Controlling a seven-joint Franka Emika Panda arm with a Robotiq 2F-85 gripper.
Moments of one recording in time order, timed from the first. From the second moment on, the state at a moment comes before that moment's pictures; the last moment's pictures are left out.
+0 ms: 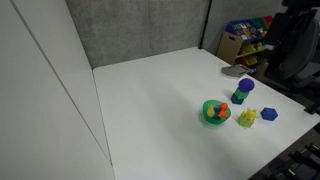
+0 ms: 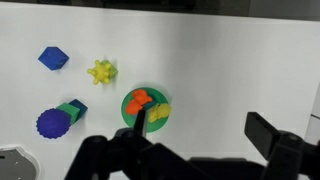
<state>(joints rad) 0.06 -0.29 0.13 -2.20 0.05 1.81 0.17</state>
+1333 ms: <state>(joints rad) -0.01 0.22 -0.01 -2.21 -0.04 2.28 0.17</state>
